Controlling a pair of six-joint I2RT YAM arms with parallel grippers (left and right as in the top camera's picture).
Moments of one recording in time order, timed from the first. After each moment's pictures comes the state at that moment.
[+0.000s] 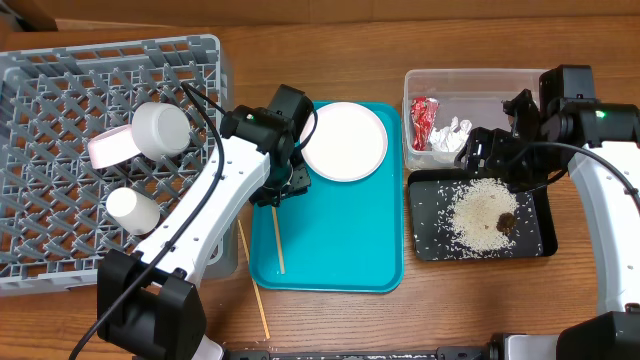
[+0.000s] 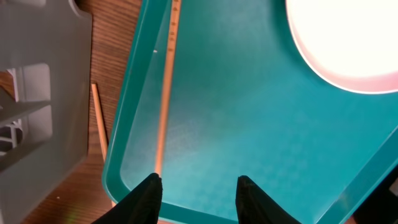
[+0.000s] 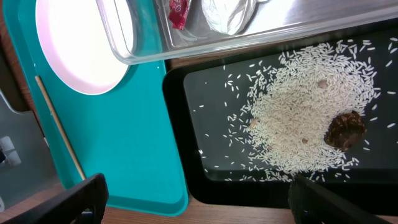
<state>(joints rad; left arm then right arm) -0.42 1.72 1.44 -1.22 -0.02 -0.76 -0.06 1.53 1.44 -1.28 -0.33 0.18</state>
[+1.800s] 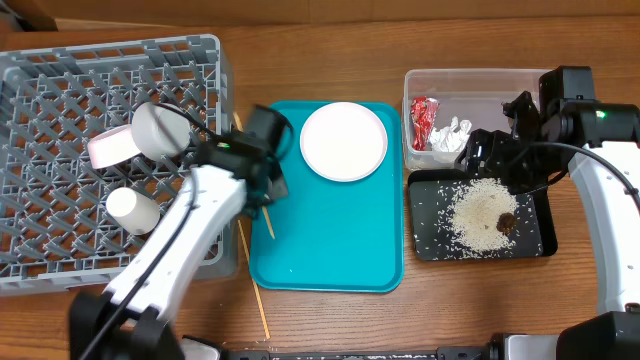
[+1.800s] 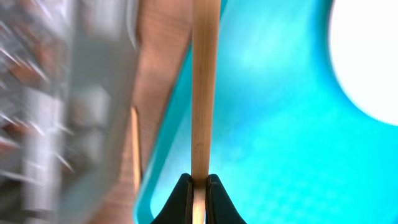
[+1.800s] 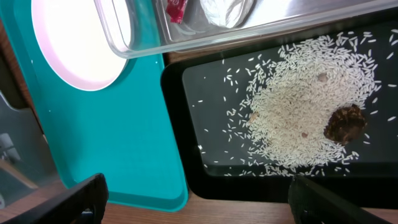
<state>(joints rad) -0.33 1.54 1.25 -1.06 -0.12 -0.65 -0.06 1.53 1.44 -1.30 -0.33 0.18</state>
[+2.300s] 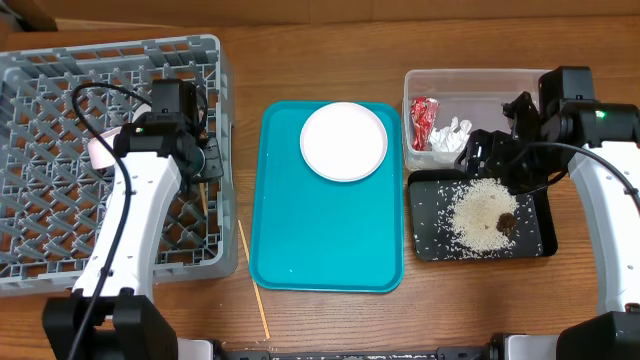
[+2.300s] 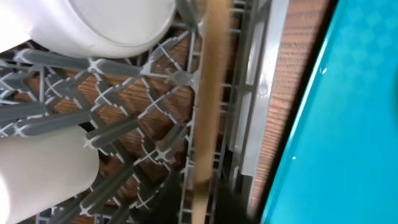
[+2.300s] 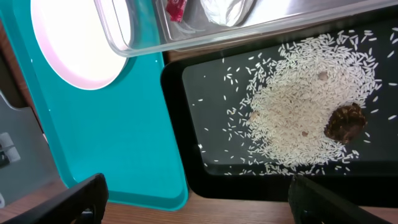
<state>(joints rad) 0.00 1.57 1.29 -0.98 -0.13 -0.20 -0.06 1.53 1.44 -1.30 -0.33 0.18</state>
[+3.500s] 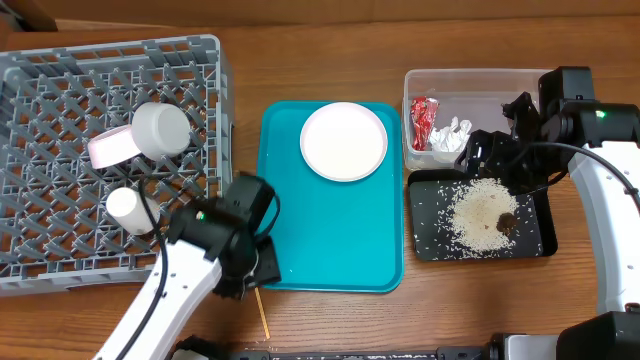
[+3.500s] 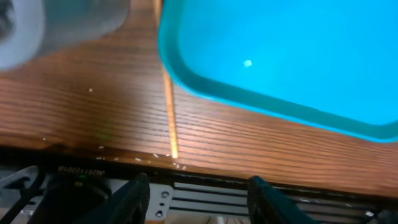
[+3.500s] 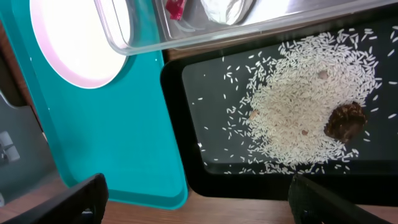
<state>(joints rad) -0.42 1.20 0.93 -1.32 0.12 -0.70 -0.06 1.53 1.44 -1.31 -0.33 0.17</state>
